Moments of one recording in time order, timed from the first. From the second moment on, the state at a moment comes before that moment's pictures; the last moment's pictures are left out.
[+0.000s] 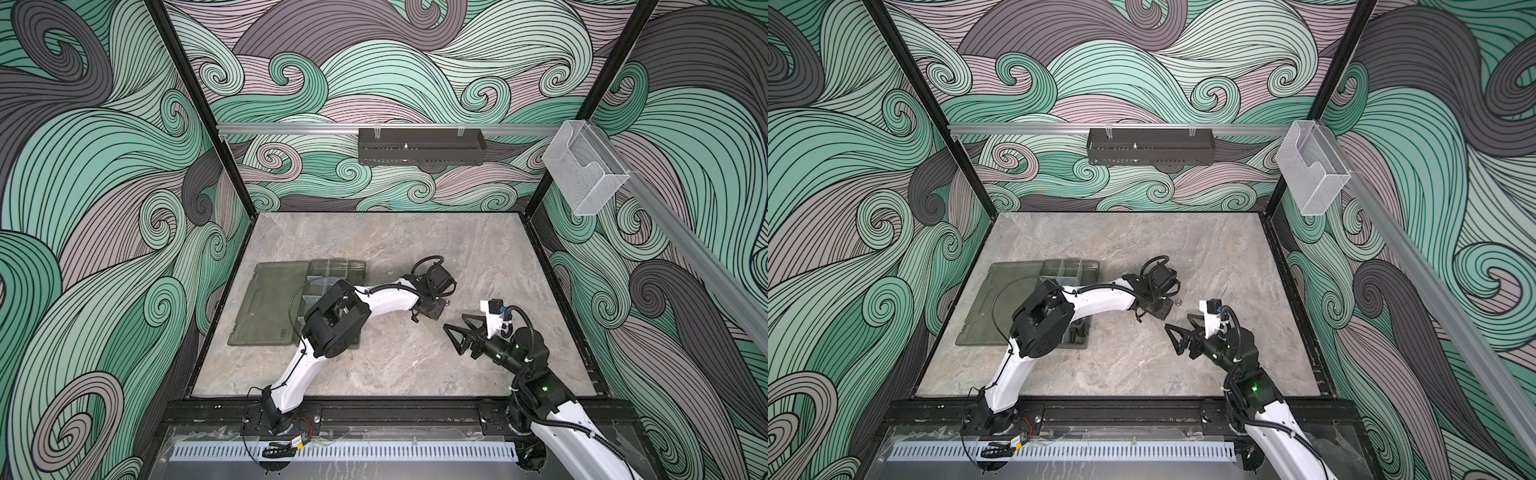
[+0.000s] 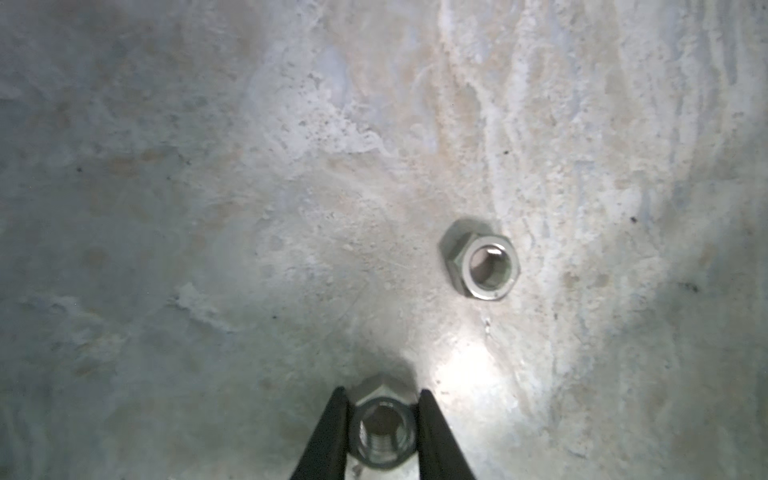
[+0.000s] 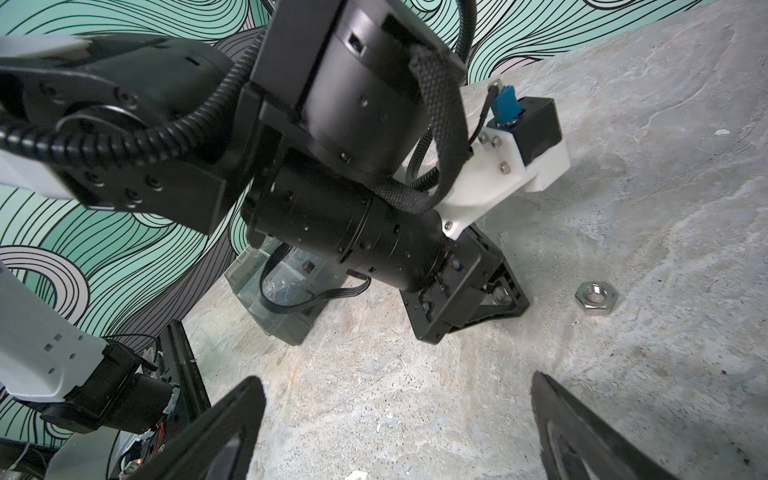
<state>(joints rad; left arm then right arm) -0.92 2.21 1.63 -0.53 -0.08 -0.34 0.38 0.34 0.08 0.01 -0.42 0.42</state>
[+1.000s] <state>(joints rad) -0.72 1.79 1.36 -0.68 -0.08 -0.36 0.47 0.84 0.14 0.25 -0.48 0.38</state>
